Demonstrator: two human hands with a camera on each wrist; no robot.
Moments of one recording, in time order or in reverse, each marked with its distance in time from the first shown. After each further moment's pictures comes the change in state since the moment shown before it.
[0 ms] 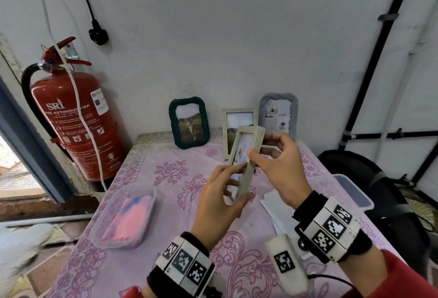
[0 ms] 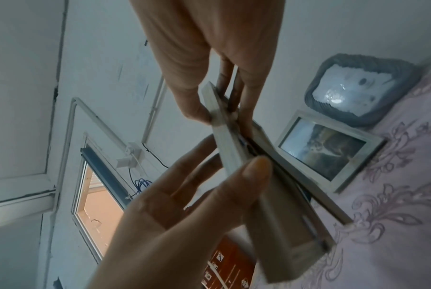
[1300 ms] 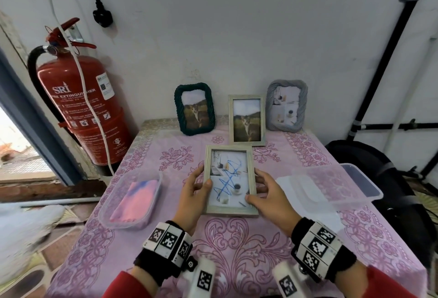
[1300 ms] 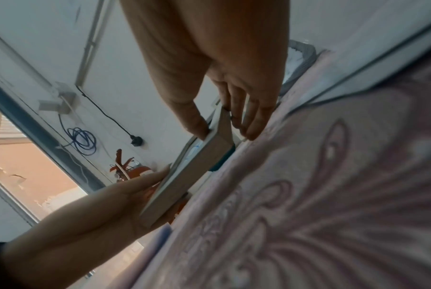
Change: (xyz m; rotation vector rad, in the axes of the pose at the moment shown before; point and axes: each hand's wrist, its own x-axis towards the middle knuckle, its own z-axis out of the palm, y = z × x) left_hand -0.020 -0.087 -0.019 -0.450 0.191 -0.645; right_hand -0.046 0.097 -0.008 -0.224 -0.340 0.330
